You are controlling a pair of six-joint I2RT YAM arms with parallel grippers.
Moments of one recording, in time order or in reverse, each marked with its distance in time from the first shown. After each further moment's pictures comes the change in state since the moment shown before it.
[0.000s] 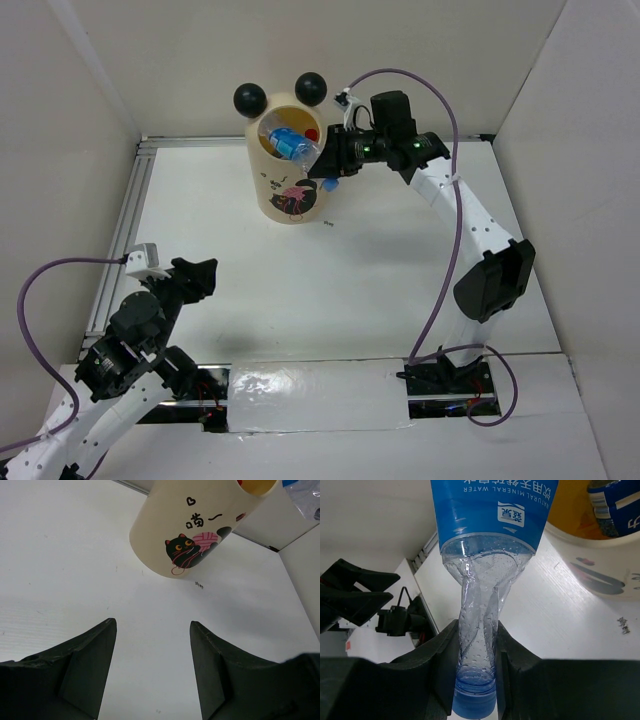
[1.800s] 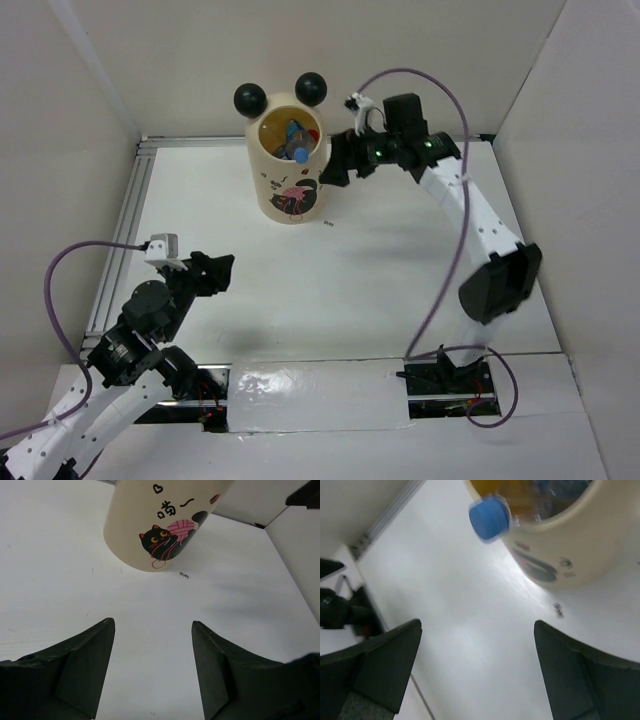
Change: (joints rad) left arm 0.000 0.088 -0.017 0.122 0.106 0.060; right arm -0.049 0.058 0.077 -0.090 0.022 -0.174
